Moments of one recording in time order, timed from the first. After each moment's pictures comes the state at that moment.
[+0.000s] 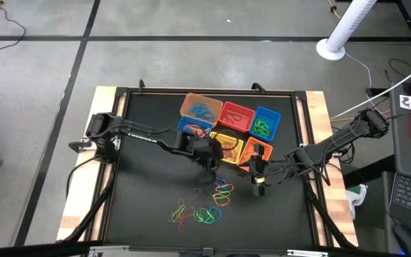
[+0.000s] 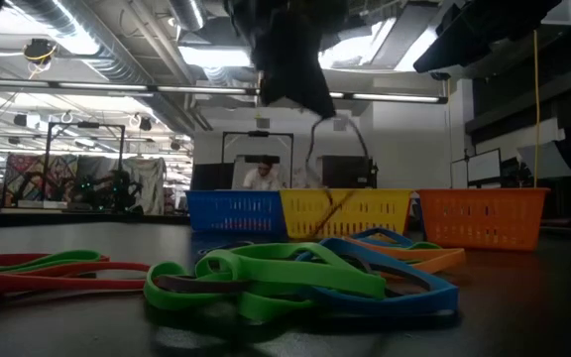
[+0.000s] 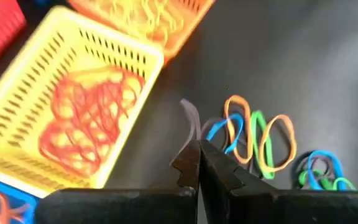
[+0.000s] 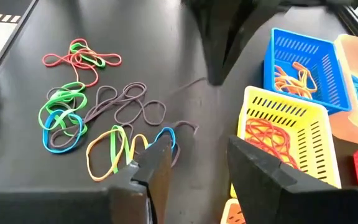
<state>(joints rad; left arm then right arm) -0.09 1.87 1.49 -0.57 -0.03 -0.24 0.48 1.23 0.84 -0.31 0.44 0.25</state>
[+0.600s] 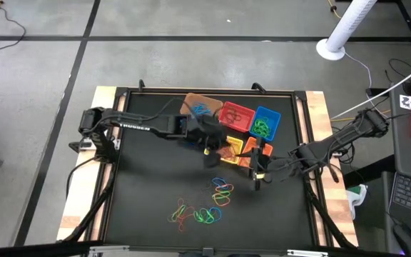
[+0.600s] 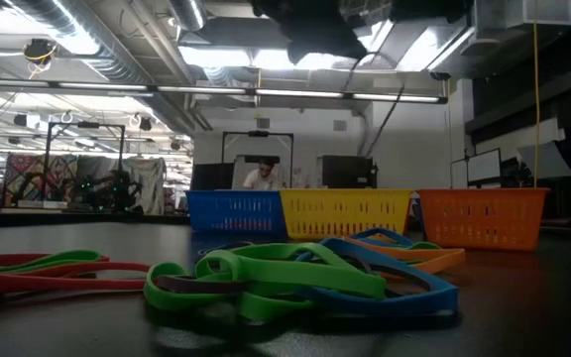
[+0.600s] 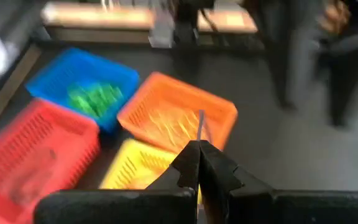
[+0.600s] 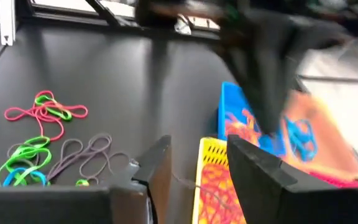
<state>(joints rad) 0.01 1.77 1.49 -0.32 -0.03 -0.04 0.48 1.23 0.95 -0.29 0.62 0.16</state>
